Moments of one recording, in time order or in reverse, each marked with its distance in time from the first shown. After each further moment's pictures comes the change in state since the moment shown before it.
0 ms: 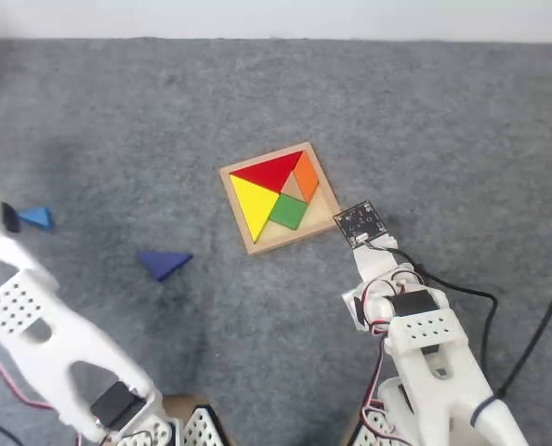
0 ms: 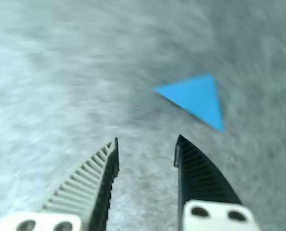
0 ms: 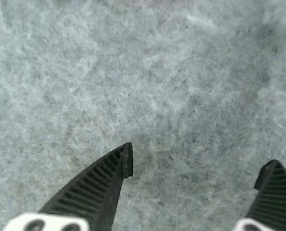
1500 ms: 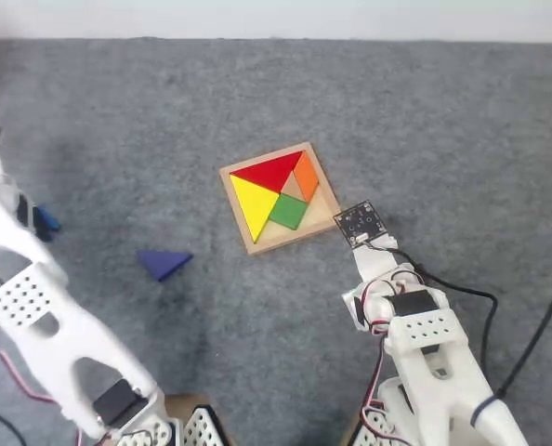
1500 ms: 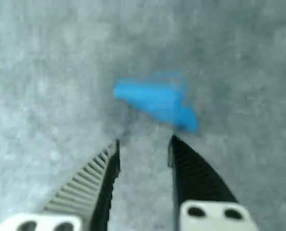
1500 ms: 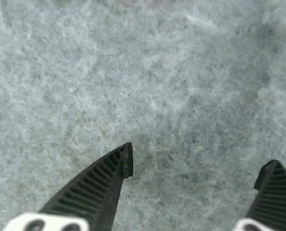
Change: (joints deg) left arm 4.1 -1.8 12.6 -0.9 3.3; right arm 0.0 0.0 0.0 0.0 0.0
